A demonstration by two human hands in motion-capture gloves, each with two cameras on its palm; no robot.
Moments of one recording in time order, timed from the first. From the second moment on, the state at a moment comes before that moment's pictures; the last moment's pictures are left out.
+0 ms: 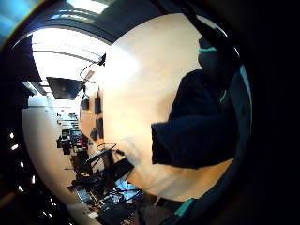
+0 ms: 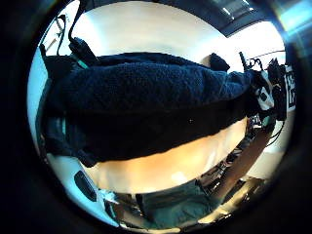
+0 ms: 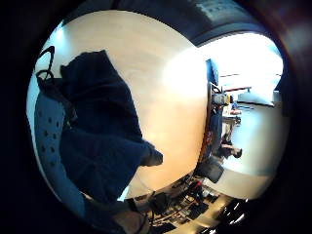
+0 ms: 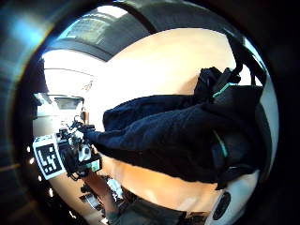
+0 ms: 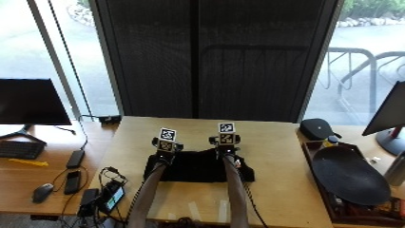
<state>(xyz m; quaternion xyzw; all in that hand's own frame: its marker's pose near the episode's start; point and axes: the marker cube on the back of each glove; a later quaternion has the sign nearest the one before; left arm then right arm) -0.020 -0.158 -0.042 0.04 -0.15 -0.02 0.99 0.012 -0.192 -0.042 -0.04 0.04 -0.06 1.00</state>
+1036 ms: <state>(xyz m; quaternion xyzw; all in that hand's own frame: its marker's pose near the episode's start) -0.044 -0.119 -0.003 0.18 -0.18 -0.03 0.97 0.174 -0.086 0.006 0.10 -0.19 0.15 0.97</state>
